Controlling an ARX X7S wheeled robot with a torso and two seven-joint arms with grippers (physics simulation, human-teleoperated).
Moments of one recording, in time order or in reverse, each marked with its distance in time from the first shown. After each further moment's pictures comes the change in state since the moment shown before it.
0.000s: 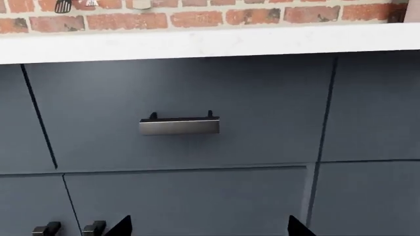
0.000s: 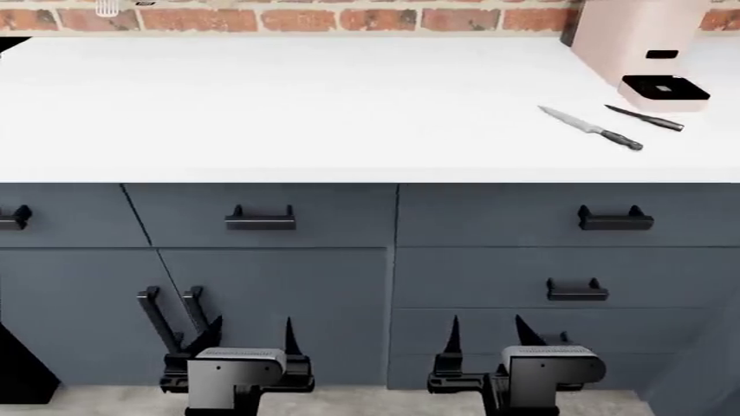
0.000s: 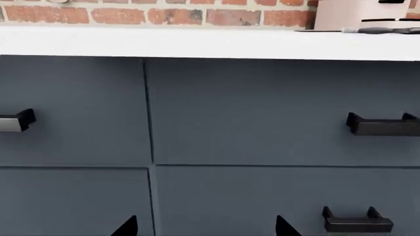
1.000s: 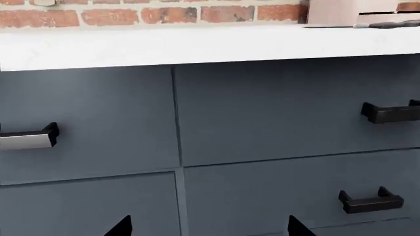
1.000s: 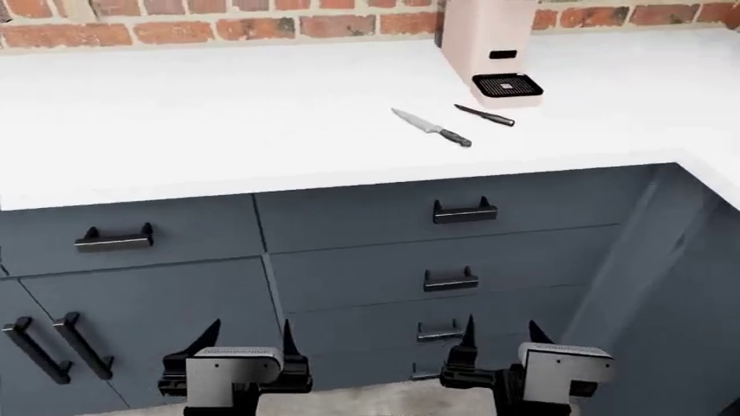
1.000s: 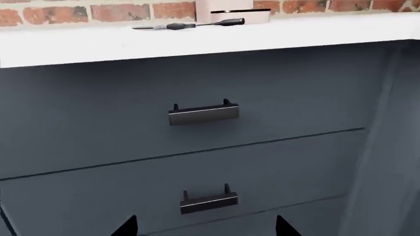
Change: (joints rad) left arm -0.006 -0.055 0.057 0.014 -0.071 -0.043 -0.067; right arm 0.021 0.046 -0.013 0.019 0.111 0.034 0.084
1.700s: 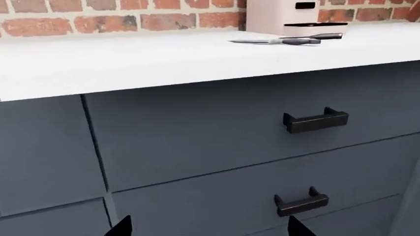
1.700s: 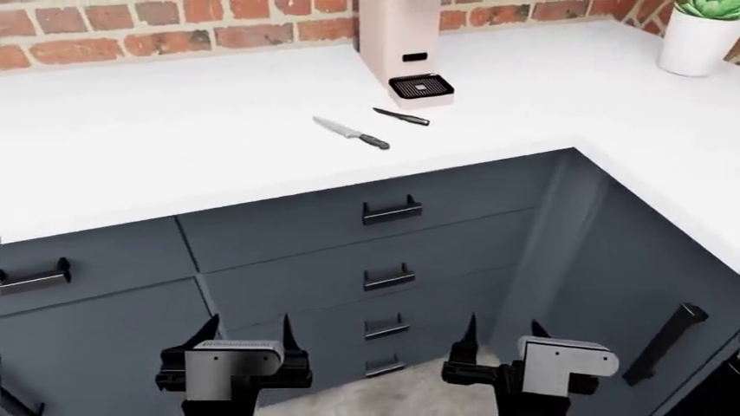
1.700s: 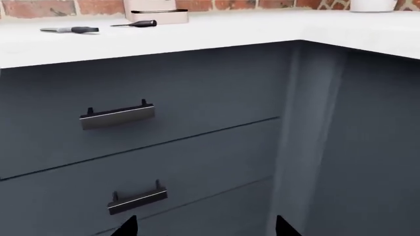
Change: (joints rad) left arm -0.004 -0.029 0.029 0.076 -0.026 -0.080 -0.042; right arm 0.026 0.024 -0.026 -0.003 0.026 0.060 0.055
